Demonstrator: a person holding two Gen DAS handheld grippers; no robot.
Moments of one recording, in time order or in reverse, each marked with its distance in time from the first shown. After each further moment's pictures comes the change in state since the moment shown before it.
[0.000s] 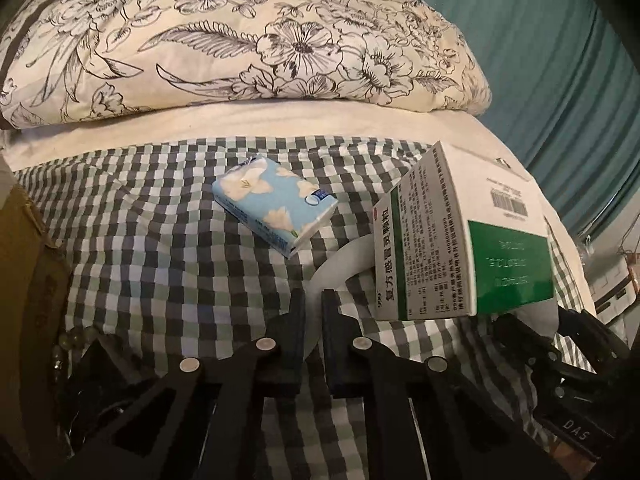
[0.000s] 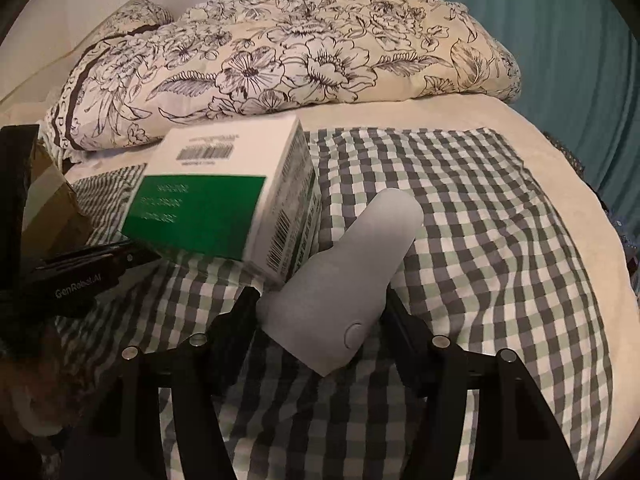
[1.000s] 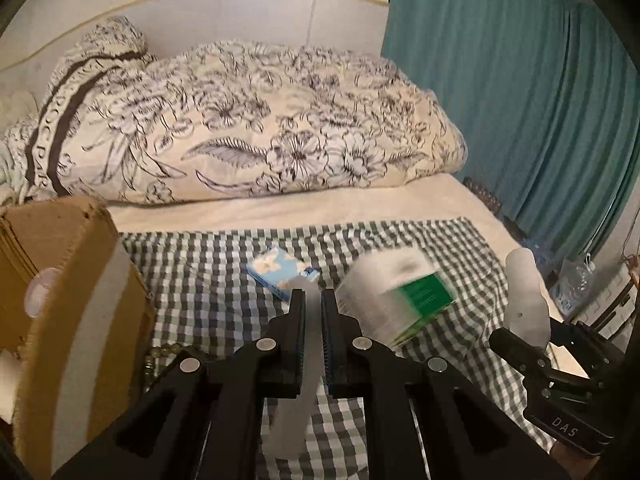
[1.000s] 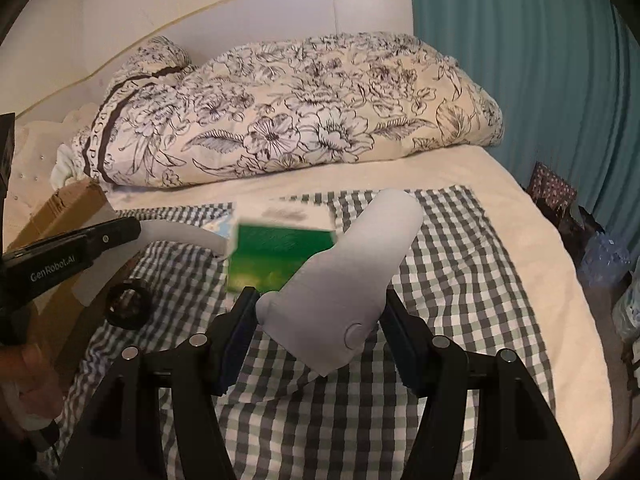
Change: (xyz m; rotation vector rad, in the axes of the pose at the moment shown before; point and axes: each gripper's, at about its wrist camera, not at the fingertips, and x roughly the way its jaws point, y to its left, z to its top) left arm -0.133 -0.024 0.009 0.037 -0.228 0.060; right arm -0.094 0.010 0.007 -0.010 -0.143 0.013
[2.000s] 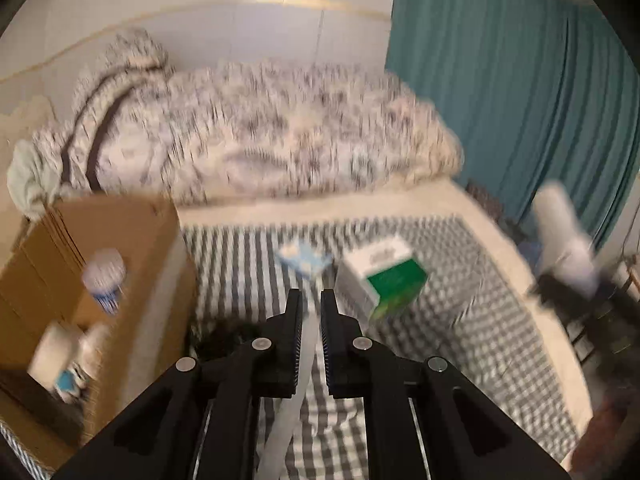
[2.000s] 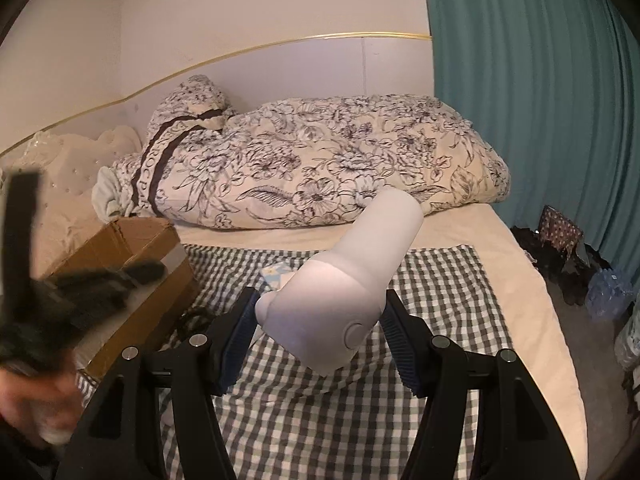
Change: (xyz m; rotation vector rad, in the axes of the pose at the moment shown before) left arm -0.050 0.016 -0.026 0.017 0.051 0.013; right arm -0.096 0.046 0.015 -0.060 -0.137 0.066
